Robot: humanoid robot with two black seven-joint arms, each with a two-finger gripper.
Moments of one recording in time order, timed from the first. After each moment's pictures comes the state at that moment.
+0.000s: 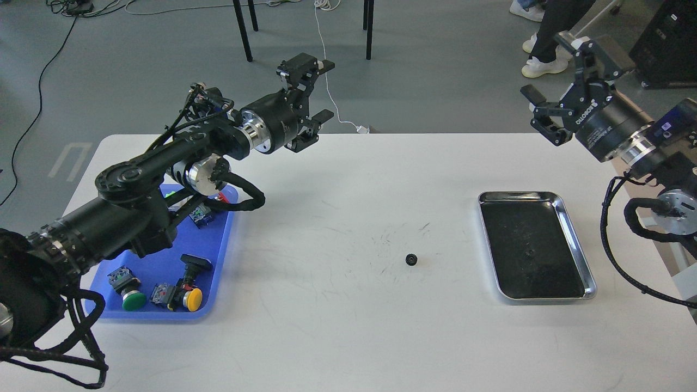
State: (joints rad) left arm -0.96 0.23 -0.59 -0.88 0.21 -0.18 -0.07; right arm 0.74 -0.72 0.59 1.13 -0.41 0.34 0.38
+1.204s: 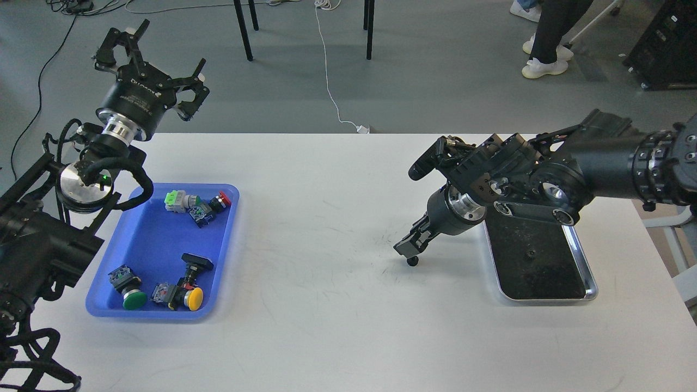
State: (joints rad) left arm -0.66 0.37 -1.09 -0.89 -0.14 -0.38 -0.09; right arm 1.55 -0.11 -0.85 0.98 -1.08 0.32 0.40
